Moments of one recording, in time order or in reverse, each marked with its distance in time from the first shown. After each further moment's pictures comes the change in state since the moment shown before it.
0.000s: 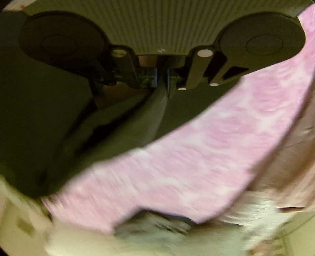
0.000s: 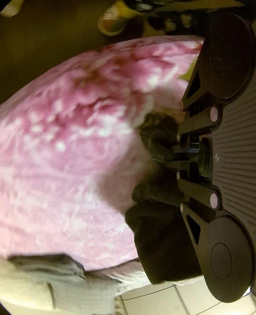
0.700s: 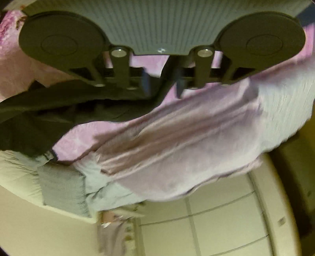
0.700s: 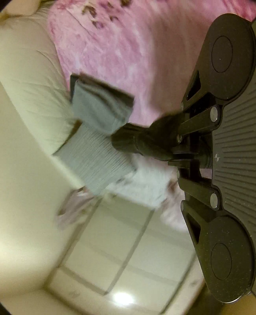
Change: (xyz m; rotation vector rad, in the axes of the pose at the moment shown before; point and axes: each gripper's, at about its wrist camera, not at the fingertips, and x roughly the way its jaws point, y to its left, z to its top) left arm -0.320 0.101 -0.075 -0.523 -0.115 0.568; right arm -0.091 0.256 0.050 -0.731 -0.198 0.257
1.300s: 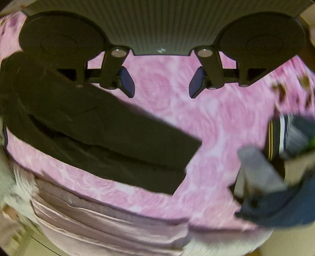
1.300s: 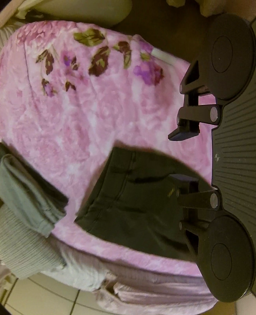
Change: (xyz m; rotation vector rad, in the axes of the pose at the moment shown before) left arm -0.054 -0.077 -0.217 -0.723 0.383 0.253; right arm 0.074 -0.165 0.034 -0.048 0.433 -0.354
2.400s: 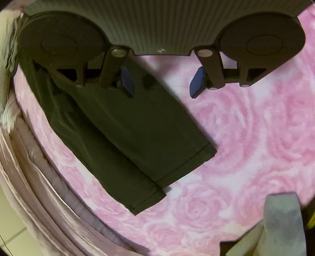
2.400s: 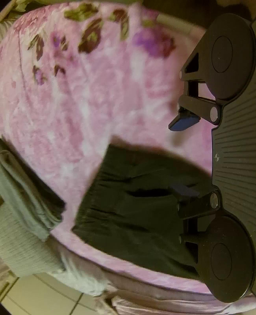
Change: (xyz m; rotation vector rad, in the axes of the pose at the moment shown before) left arm 0.203 0.070 0.047 -0.403 0.052 -0.188; right arm 0.089 -0.002 -0.026 -0.008 -0.205 0.030
